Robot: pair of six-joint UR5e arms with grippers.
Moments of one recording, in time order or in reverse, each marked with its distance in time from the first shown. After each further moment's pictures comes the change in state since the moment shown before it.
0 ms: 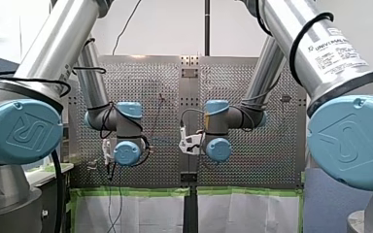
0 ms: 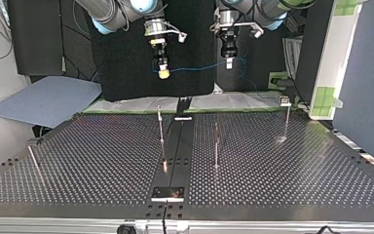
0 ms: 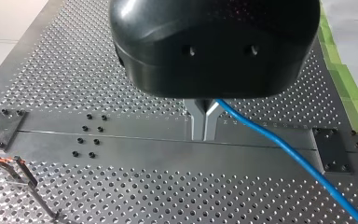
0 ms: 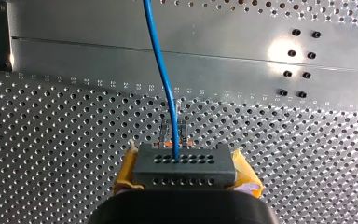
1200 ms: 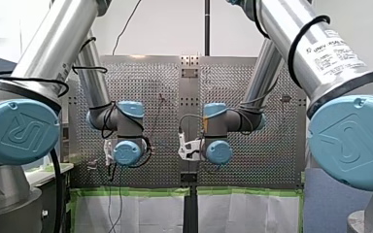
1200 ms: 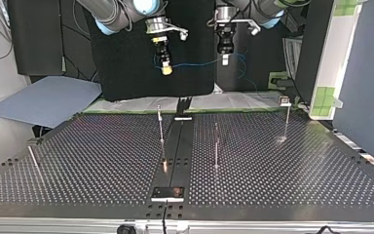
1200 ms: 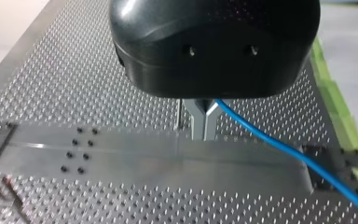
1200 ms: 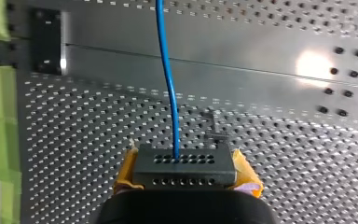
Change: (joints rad) left arm -0.047 0.004 0.001 -0.042 -0.001 -0.014; right arm 0.009 0.031 -0.010 0.086 -0.012 -0.001
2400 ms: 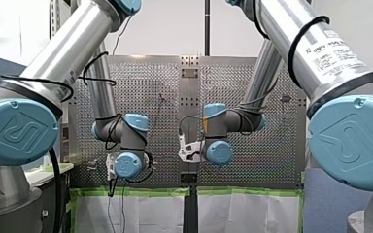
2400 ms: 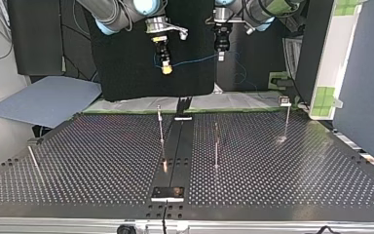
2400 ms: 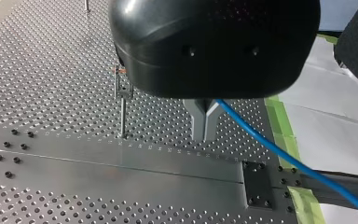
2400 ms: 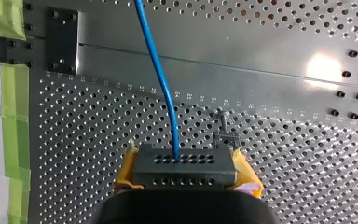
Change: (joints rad) left arm -0.012 -0.146 0.039 -0.028 0.020 -0.062; right arm -0.002 0.000 0.002 0.017 -0.003 0.002
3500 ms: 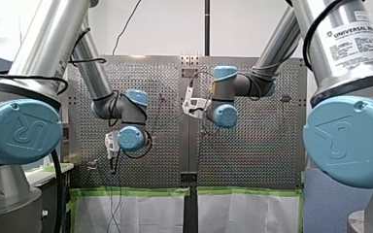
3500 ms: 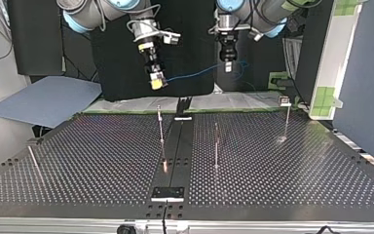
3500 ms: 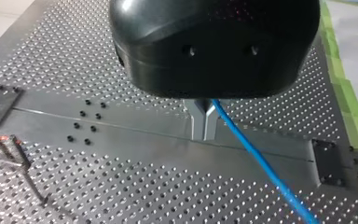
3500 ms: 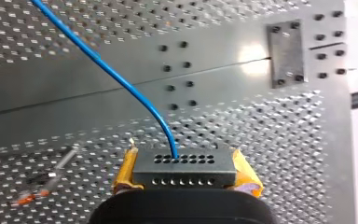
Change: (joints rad) left arm 0.069 0.241 0.037 -0.227 -0.010 -0.051; right arm -0.063 -0.288 -0.008 0.031 -0.132 0.256
